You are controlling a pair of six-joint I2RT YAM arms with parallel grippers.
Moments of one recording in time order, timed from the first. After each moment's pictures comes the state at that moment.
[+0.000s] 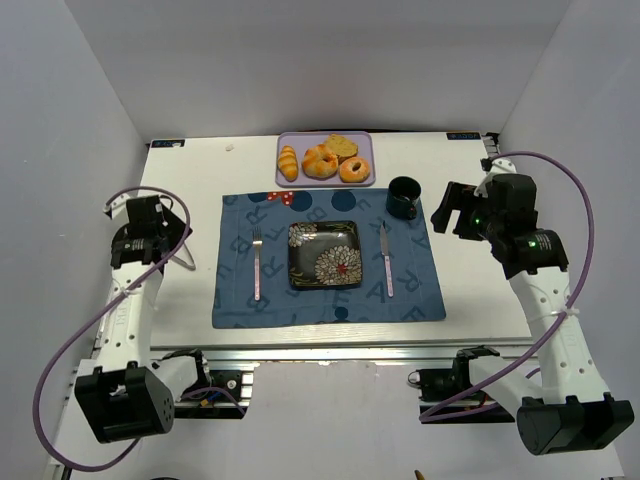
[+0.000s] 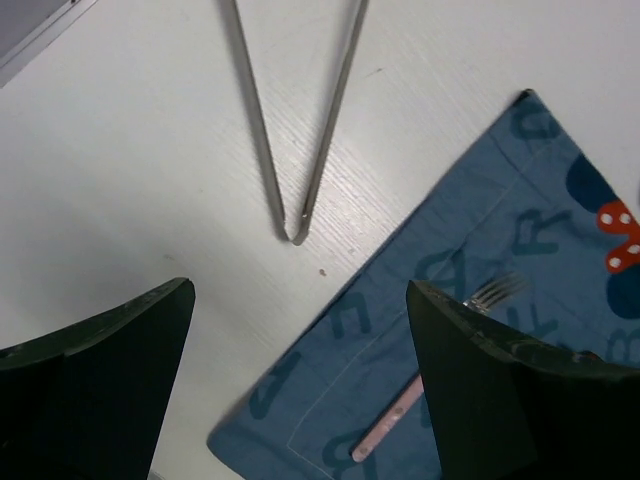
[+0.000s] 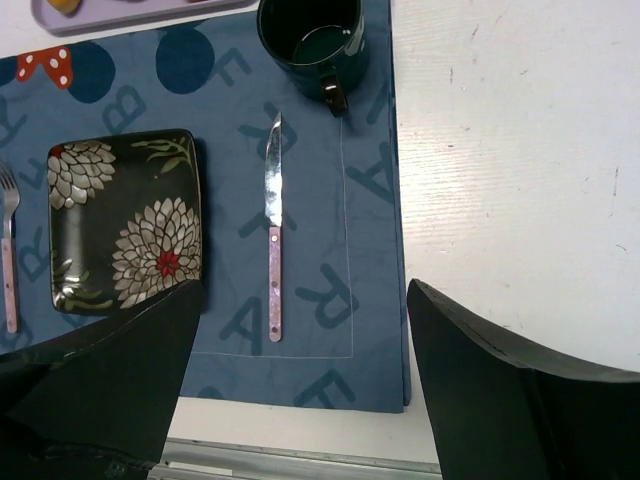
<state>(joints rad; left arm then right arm) 0.14 1.07 0.98 -0.68 -0.31 -0.62 0.14 0.99 1.15 -0.77 -0.07 0.24</state>
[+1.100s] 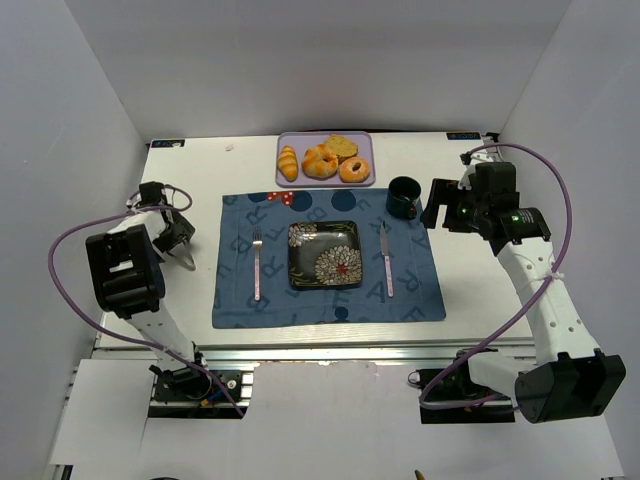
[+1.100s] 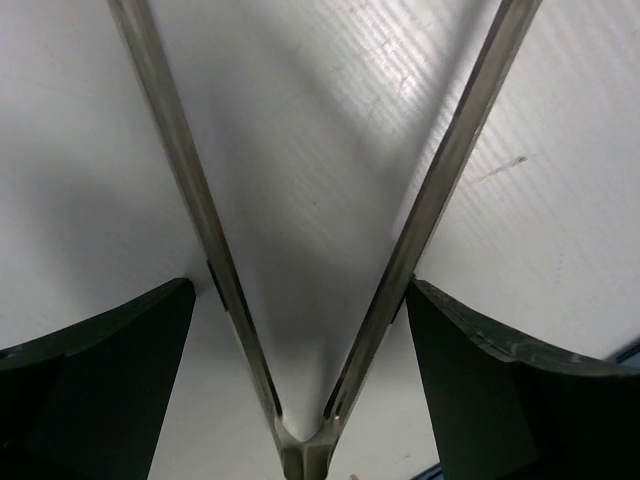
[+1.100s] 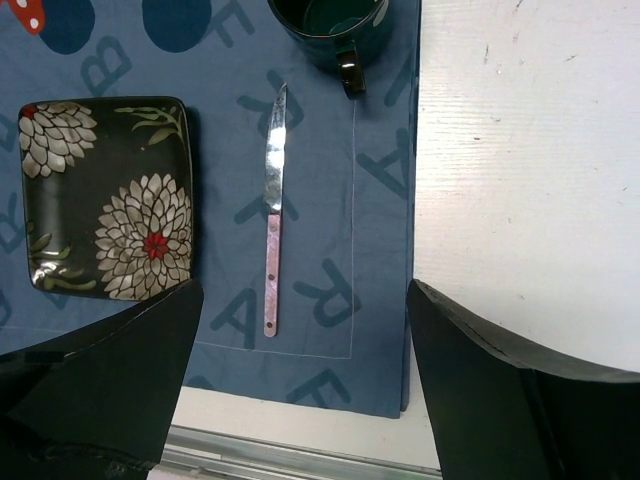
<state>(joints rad) 0.27 1.81 1.12 -0.43 -0.22 -0.50 0.16 1.15 1.19 -0.76 -0.12 0.19</state>
